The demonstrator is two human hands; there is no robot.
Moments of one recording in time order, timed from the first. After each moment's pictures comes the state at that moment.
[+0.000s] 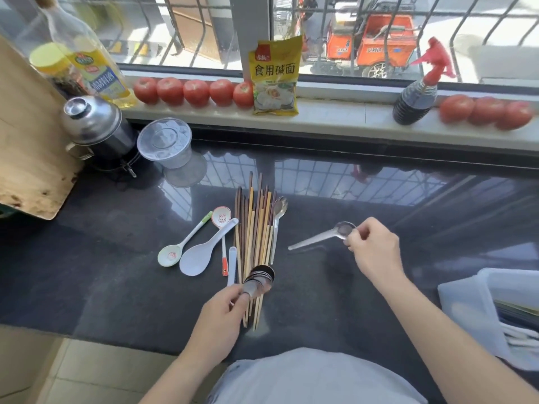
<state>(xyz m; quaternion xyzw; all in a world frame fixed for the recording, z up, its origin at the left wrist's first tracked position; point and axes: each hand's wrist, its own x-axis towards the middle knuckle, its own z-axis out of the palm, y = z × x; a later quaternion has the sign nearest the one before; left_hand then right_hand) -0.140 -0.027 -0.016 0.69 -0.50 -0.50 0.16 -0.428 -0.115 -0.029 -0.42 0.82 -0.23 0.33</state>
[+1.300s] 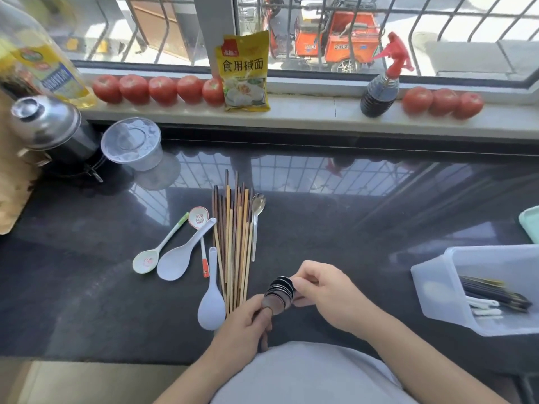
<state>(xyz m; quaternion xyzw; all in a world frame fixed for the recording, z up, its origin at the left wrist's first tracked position) -0.177 -0.015 -0.028 0.57 -0.53 -0.62 0.11 -0.381 -0.044 0.006 -0.46 0.64 -0.17 0.59</state>
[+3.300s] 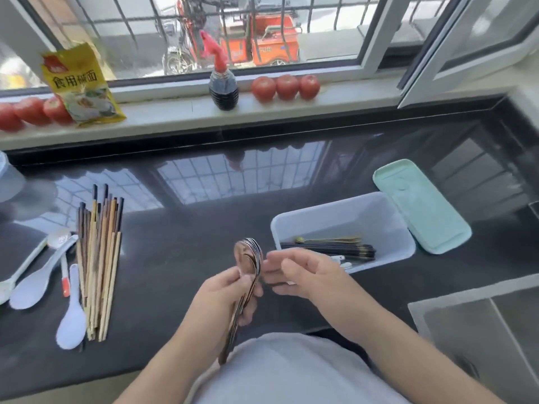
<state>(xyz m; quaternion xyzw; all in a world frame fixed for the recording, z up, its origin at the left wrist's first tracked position) -0.445 0.039 0.040 0.52 -0.36 -0.74 0.21 -0.628 0.078 0.068 -0.31 0.59 -0.37 0.65</state>
